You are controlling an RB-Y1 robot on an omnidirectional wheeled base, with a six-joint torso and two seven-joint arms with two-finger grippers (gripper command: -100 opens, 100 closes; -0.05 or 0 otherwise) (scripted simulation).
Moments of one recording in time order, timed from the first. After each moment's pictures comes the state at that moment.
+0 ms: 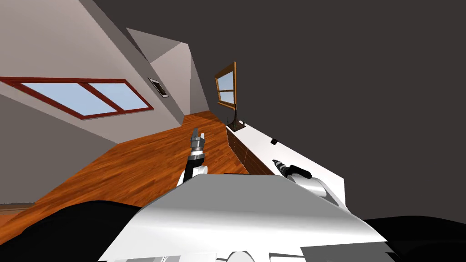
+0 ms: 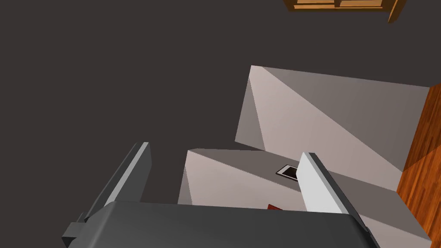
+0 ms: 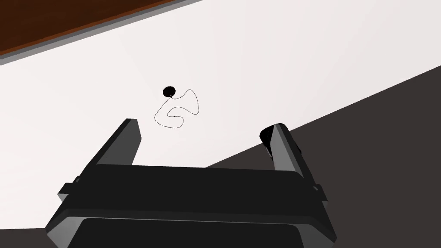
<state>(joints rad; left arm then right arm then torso) 0.51 0.01 -0.02 -2.23 -0.01 -0.36 -0.07 0.60 -0.36 -0.12 -2.11 -0.25 0.94 0.48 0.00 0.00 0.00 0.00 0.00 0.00</state>
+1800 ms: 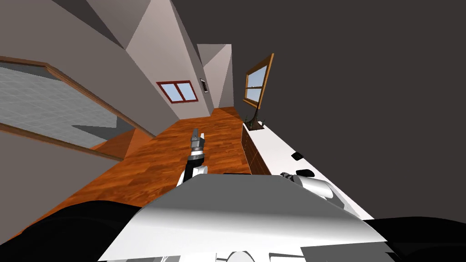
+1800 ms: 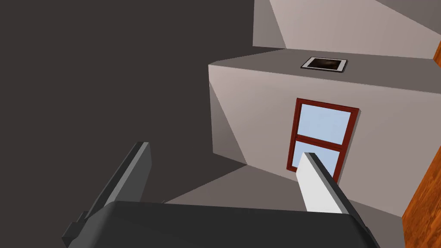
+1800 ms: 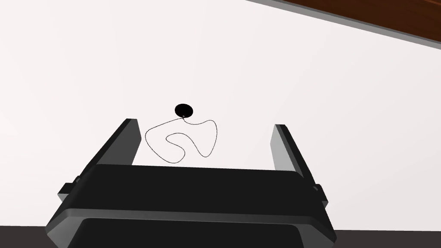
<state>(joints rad) 0.51 0.01 -0.02 -2.23 -0.01 -0.36 -0.07 0.55 -0.38 -0.23 -1.92 -0.32 1.26 0.59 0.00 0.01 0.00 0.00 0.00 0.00</state>
